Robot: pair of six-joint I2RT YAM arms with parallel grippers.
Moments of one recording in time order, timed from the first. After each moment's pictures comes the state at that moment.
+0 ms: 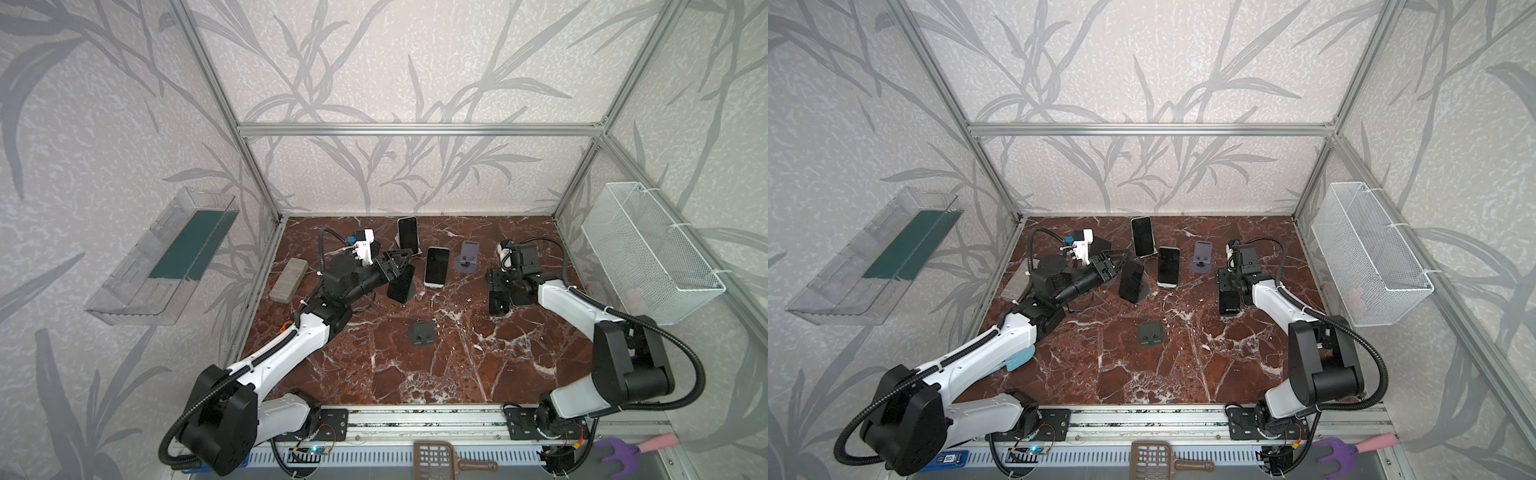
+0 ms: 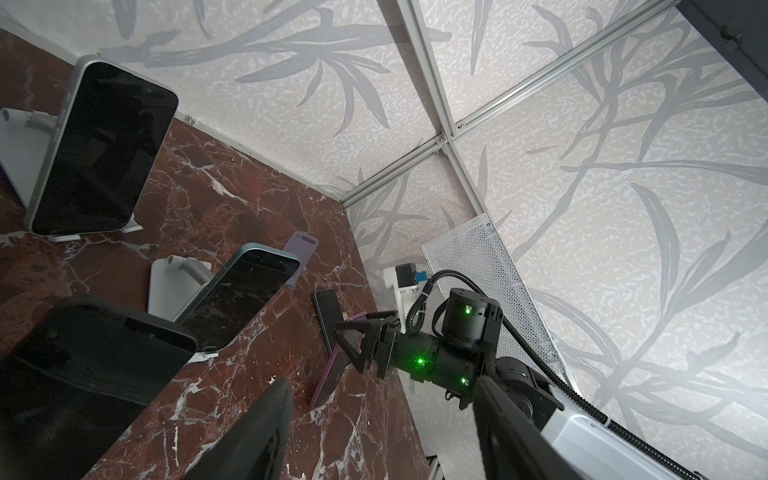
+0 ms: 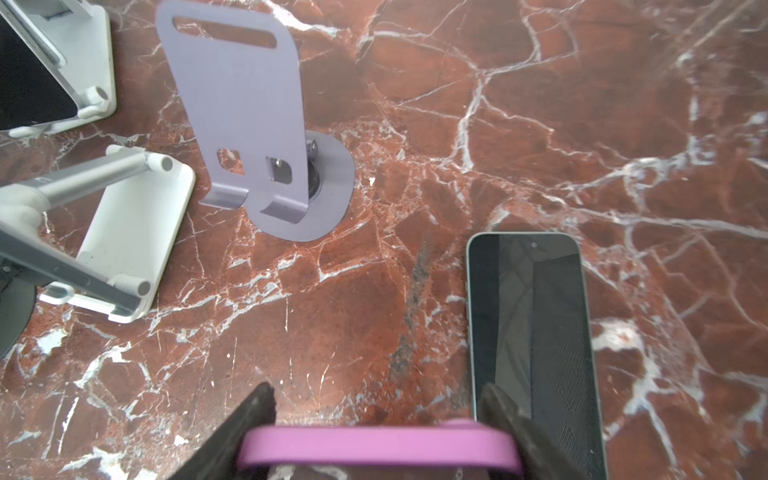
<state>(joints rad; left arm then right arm) -0.48 1.22 0.74 0.41 0.36 -0.98 0.15 1.54 0.93 -0.25 -0.02 0.10</state>
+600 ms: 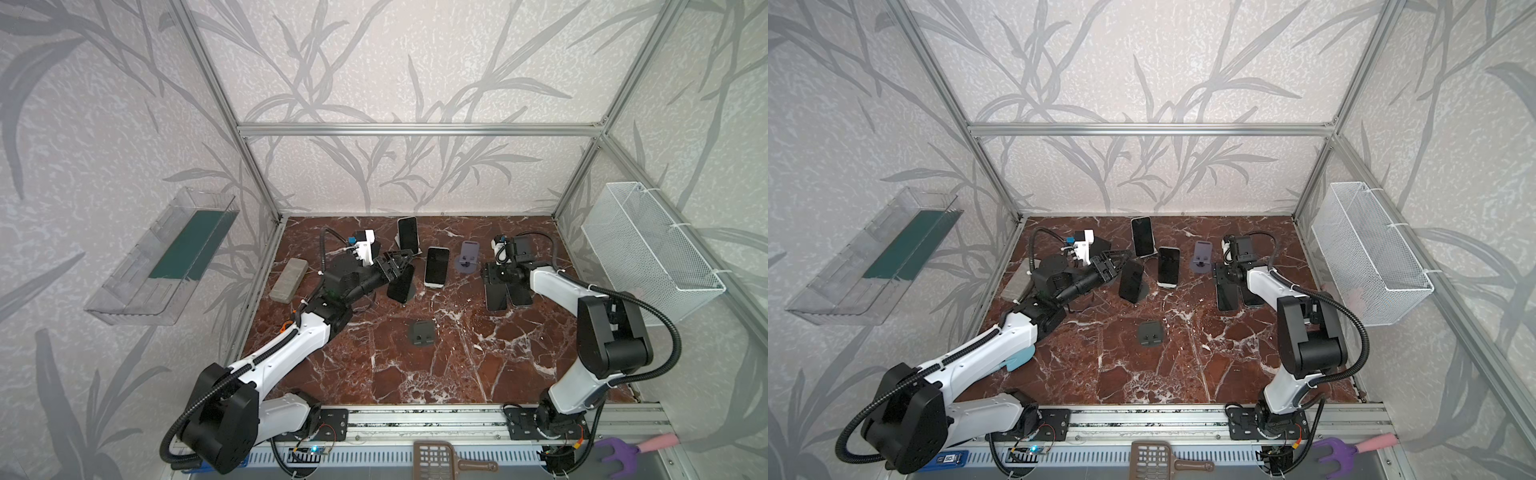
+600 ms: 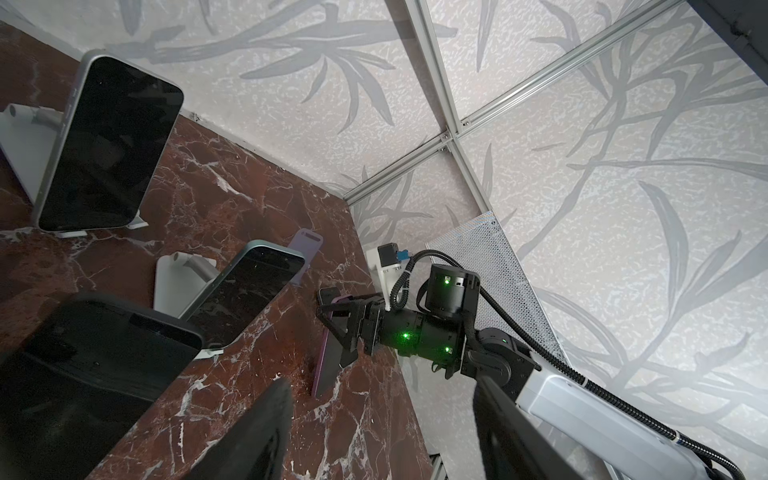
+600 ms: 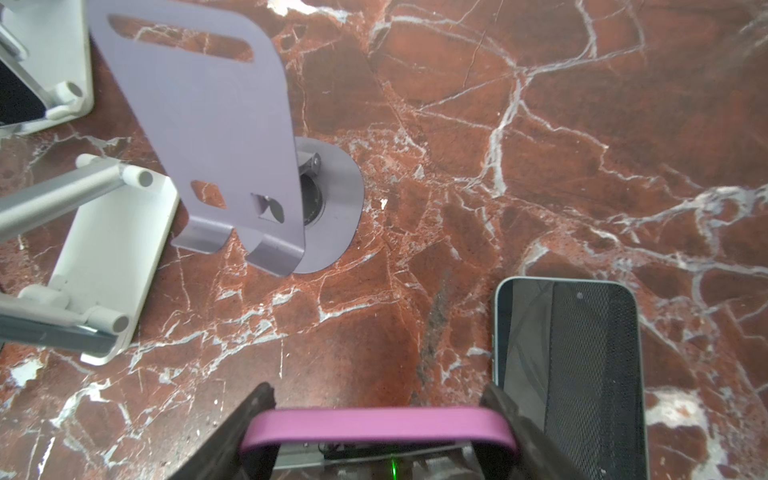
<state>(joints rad) -0.48 1.22 0.74 0.41 0.36 -0.98 0.14 1.72 1.07 -0.28 -0.06 0.08</state>
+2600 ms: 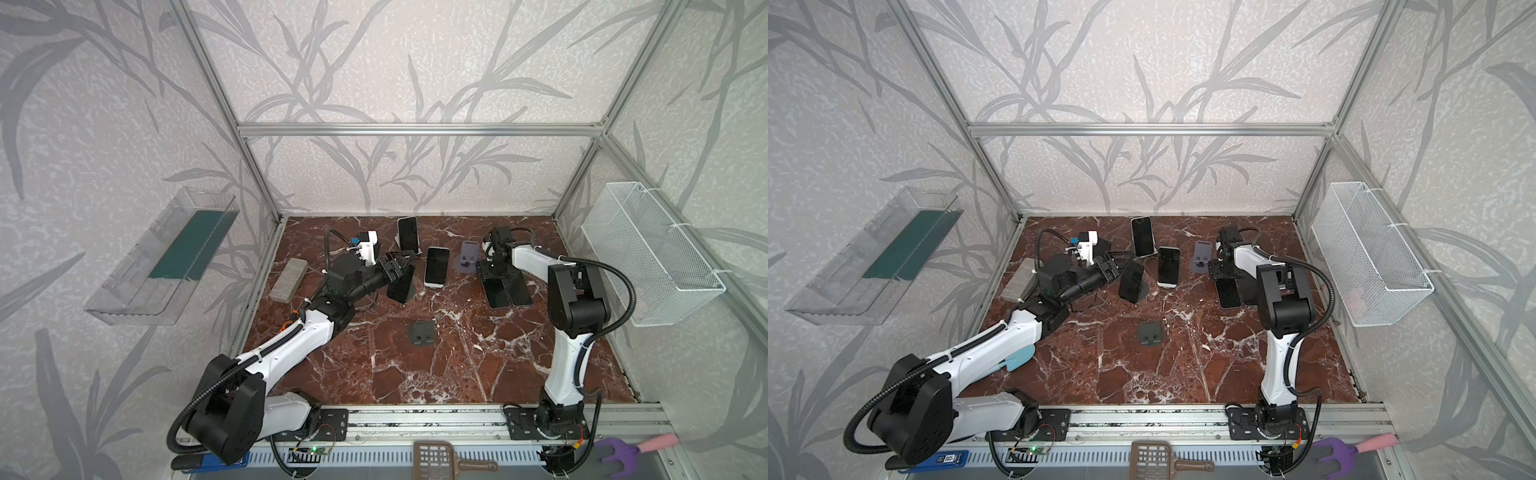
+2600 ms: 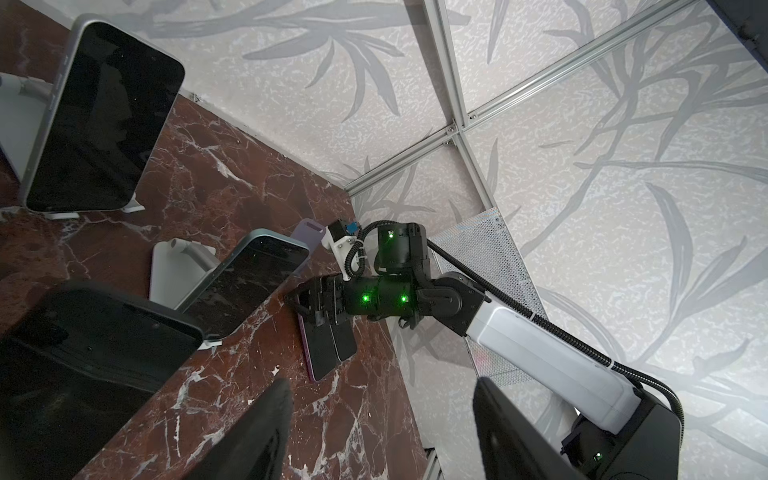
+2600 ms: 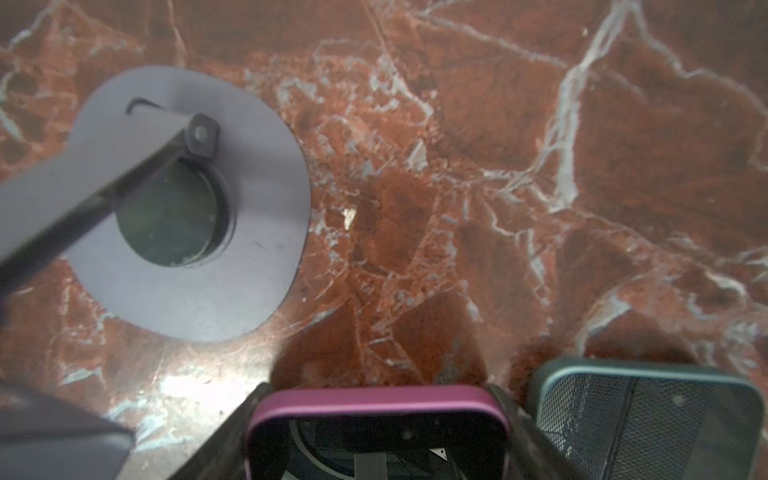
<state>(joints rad) -0.48 1.27 0.74 0.43 0.38 -1.02 0.14 2.05 1.40 -0.55 0.00 0.03</state>
